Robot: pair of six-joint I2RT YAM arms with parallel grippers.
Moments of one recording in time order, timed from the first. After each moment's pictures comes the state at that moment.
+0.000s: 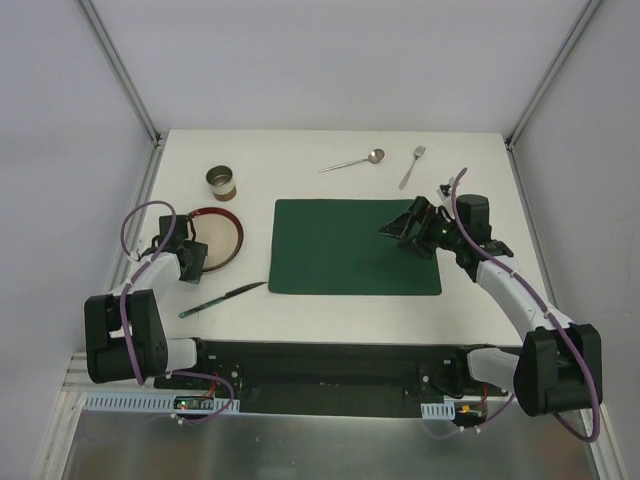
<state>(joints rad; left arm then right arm) 0.15 1.30 0.59 -0.37 -0.16 -1.23 0.17 1.19 0.72 -0.16 -0.62 0.74</state>
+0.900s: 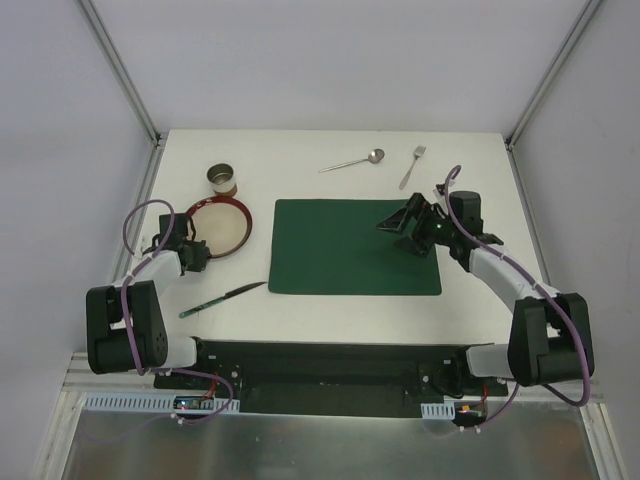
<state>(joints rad) 0.15 1.36 0.59 -0.27 -0.09 -1.28 0.16 1.32 0.73 -0.08 -0.62 0.80</state>
